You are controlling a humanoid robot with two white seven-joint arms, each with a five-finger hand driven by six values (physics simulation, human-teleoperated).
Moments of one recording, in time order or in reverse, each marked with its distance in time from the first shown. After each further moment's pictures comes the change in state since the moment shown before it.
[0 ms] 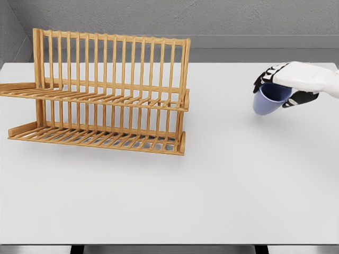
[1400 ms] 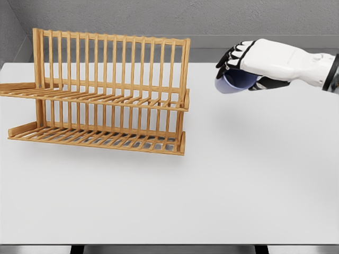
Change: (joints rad) left arm 0.000 0.000 0.000 0.000 0.000 0.000 0.000; right arm -0.046 0.102 -0.050 -0.223 0.004 -0.004 0.000
